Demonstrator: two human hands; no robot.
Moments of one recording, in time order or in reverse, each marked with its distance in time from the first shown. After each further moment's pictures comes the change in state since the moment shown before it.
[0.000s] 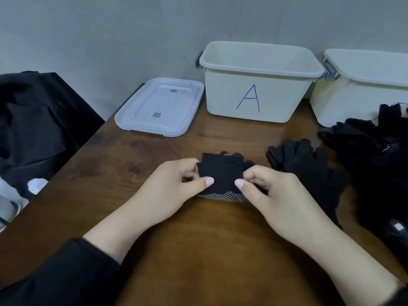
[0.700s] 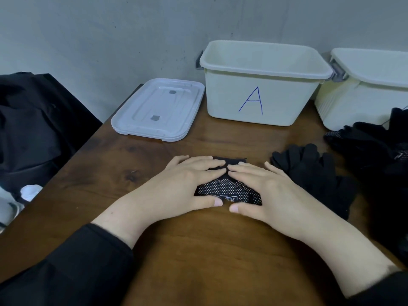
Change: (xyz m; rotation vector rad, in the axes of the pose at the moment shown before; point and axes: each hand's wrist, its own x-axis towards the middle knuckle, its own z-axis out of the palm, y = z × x) left_hand 0.044 -0.024 -0.001 0.632 -0.228 0.254; right_hand 0.039 0.033 0.001 -0.404 -0.339 -0.147
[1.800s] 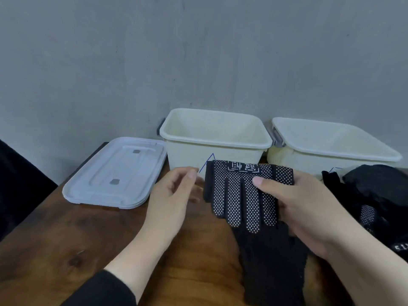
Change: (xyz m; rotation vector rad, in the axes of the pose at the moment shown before) left_hand 0.096 0.052 -0.024 -1.093 0.726 -0.265; right_hand -0.013 0.020 -0.119 1.199 0.470 0.318
